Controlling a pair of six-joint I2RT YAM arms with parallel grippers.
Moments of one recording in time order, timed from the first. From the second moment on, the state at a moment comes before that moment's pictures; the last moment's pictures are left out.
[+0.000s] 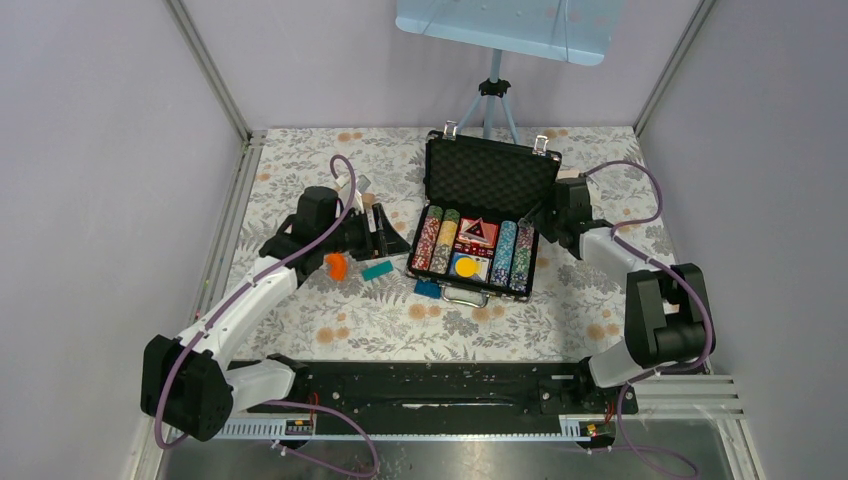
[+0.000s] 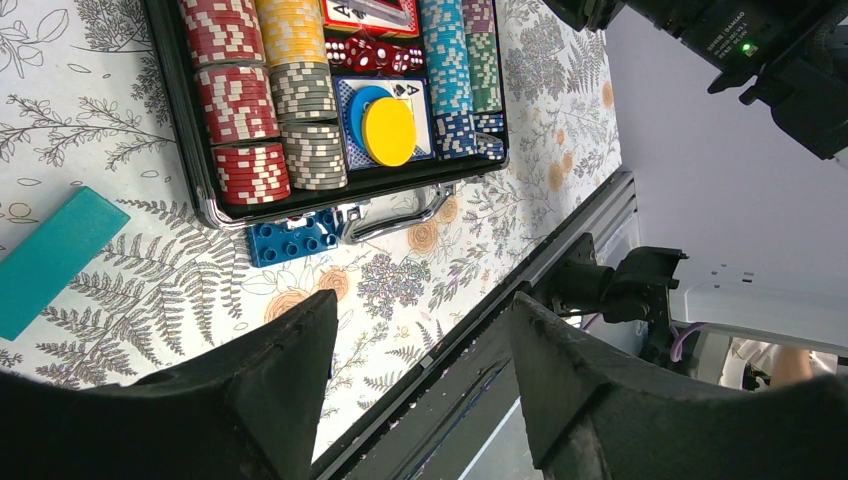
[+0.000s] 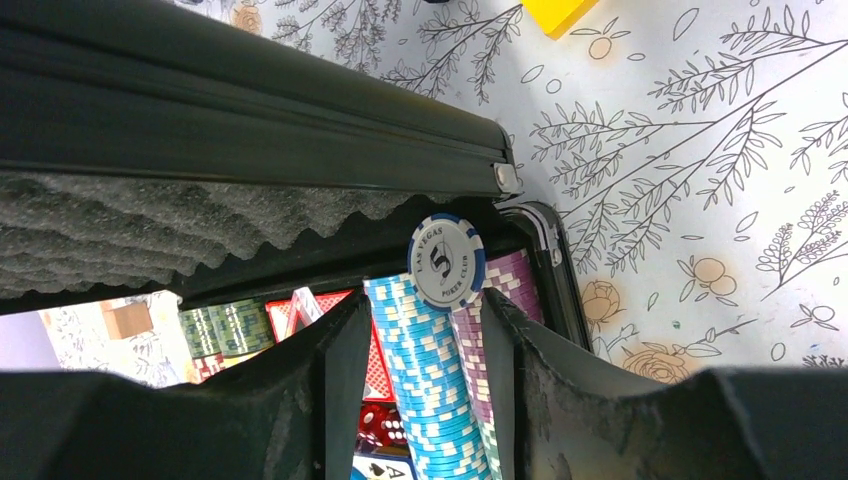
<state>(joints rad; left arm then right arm) -0.38 1.16 0.86 -0.30 0.58 -0.61 0.16 1.51 0.84 -0.06 0.06 0.87</state>
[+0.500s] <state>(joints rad) -0.38 1.16 0.86 -0.30 0.58 -0.61 0.15 1.59 0.87 -0.07 0.06 0.84</state>
